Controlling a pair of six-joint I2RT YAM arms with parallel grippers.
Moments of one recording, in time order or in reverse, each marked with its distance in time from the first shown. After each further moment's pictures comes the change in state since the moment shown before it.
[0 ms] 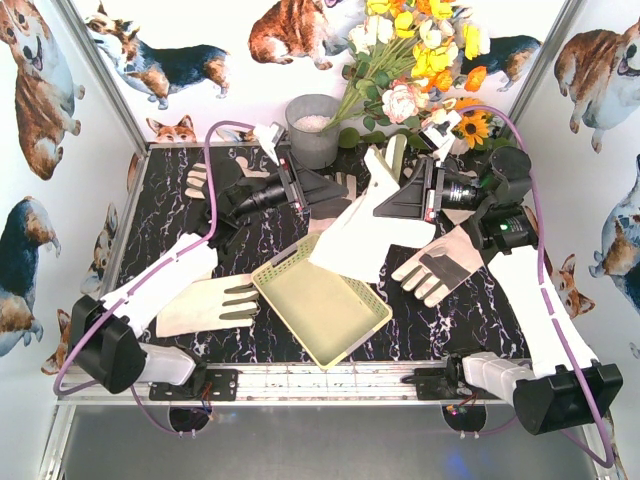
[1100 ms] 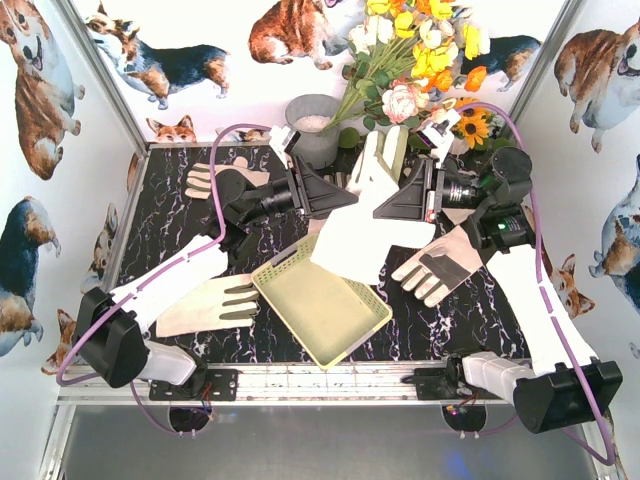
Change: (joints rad) left arm -0.079 0.038 -0.017 0.250 0.070 -0.196; right arm 0.014 0.009 -0.003 0.110 -0.038 0.023
